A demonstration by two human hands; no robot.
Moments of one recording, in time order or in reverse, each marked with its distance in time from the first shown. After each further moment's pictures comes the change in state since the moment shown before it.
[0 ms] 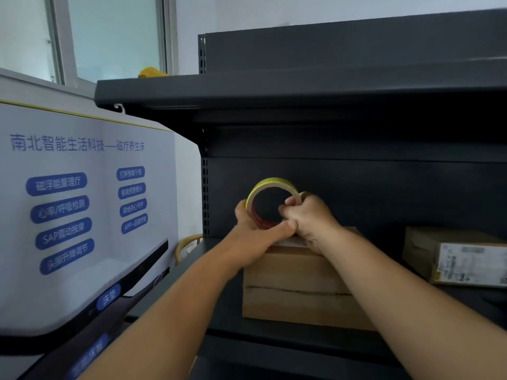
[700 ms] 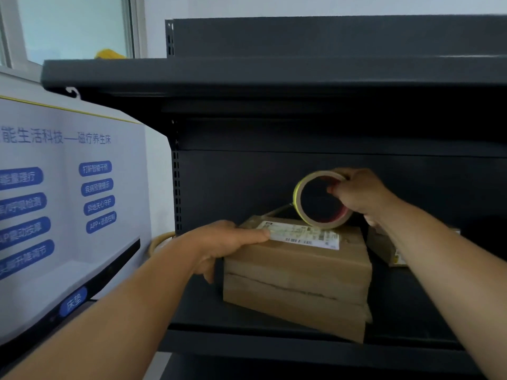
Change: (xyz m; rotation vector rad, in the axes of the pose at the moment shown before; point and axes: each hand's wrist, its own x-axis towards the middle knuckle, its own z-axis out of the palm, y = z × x) left_hand 0.001 0.011 -0.002 0.146 -0.221 -0.370; right_hand -0.003 0.011 -0.115 -0.127 0.136 -0.113
